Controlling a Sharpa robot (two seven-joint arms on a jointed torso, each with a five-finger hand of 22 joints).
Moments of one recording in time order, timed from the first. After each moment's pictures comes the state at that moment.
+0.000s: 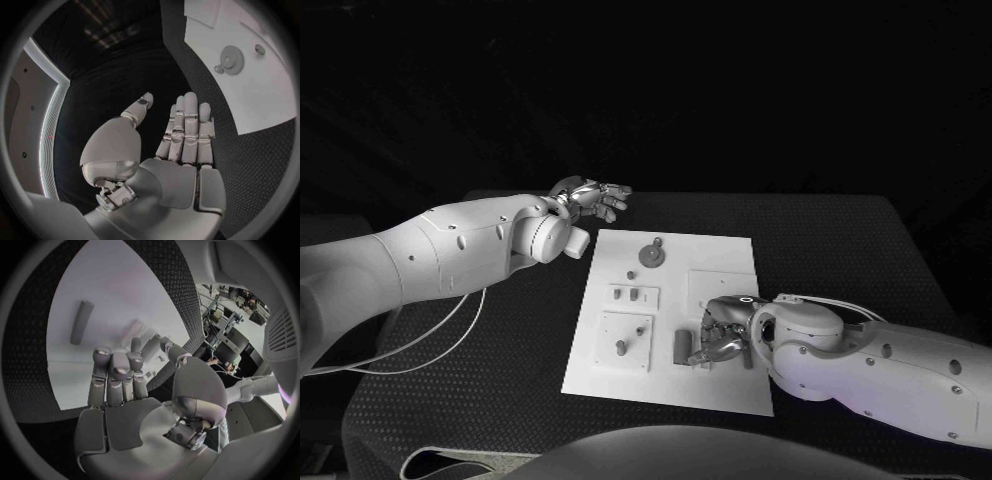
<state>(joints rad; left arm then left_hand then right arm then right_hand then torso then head) 1.20 -0.69 -0.13 1.12 -0.17 -0.28 0.11 0.95 -0.10 0.45 -0.20 0.11 0.84 0.17 0.34 0.47 1.20 0.11 0.07 0.33 1.02 0.00 0.96 0.35 0.03 0.68 -0.07 0.87 1.11 1.08 -0.69 -0.22 1.64 -1.48 -0.06 -0.47 0.80 -0.29 0.62 -0.07 0.05 1.11 0.06 0.30 0.60 1.22 -0.05 1.15 1.01 1.32 -0.14 1.17 1.13 0.25 1.11 -0.06 1.05 1.21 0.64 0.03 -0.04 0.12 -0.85</state>
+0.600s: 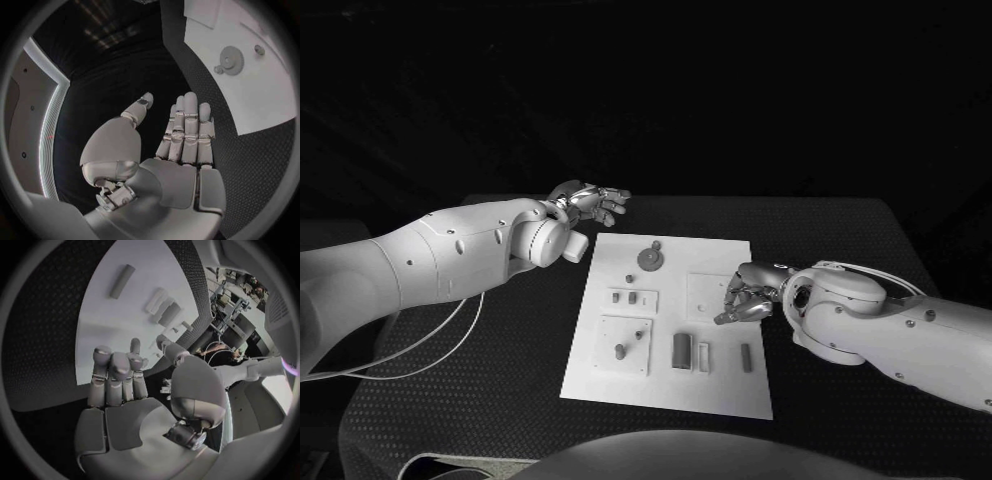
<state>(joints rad) 1.20 -0.69 -0.13 1.13 -0.17 -0.28 0.10 0.95 -0.10 0.45 -0.20 0.11 0.84 0.17 0.34 0.47 1.20 0.11 0.07 0.33 1.02 0.00 0.96 0.35 0.03 0.68 -0.07 0.87 1.11 1.15 -0.78 -0.17 1.59 -1.37 -0.09 -0.43 0.87 -0.26 0.66 -0.09 0.05 1.08 0.06 0.28 0.62 1.21 -0.04 1.15 1.02 1.32 -0.14 1.17 1.12 0.25 1.11 -0.06 1.05 1.20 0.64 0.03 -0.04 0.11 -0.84</state>
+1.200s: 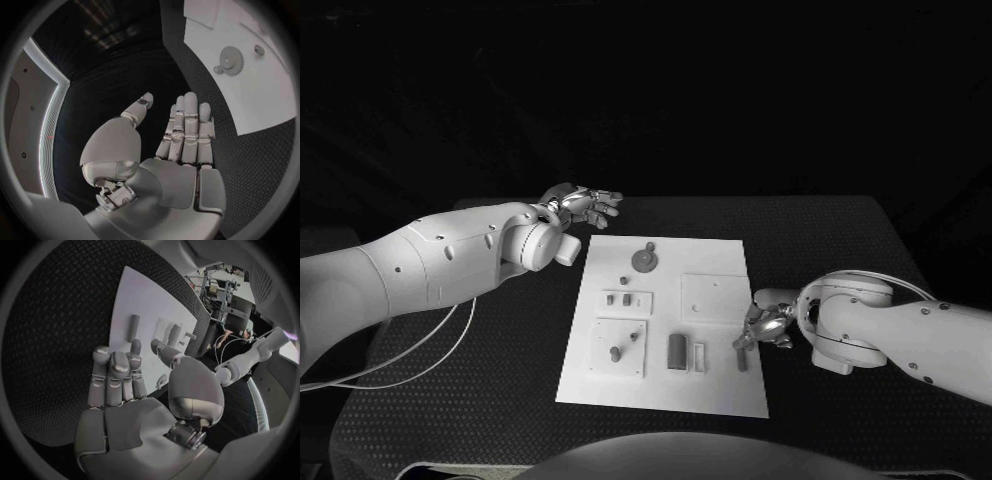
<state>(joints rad) 1.20 -0.69 -0.13 1.12 -0.18 -0.28 0.10 0.95 -0.10 0.45 -0.20 0.11 0.84 0.17 0.34 0.47 1.20 0.11 0.07 0.33 1.02 0.00 0.96 0.35 0.03 0.68 -0.07 0.87 1.11 1.15 -0.84 -0.20 1.60 -1.13 0.10 -0.53 0.86 -0.22 0.71 -0.06 0.05 1.04 0.05 0.41 0.89 1.16 -0.05 1.16 1.04 1.30 -0.14 1.17 1.13 0.25 1.08 -0.04 1.06 1.20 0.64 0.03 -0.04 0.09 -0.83</state>
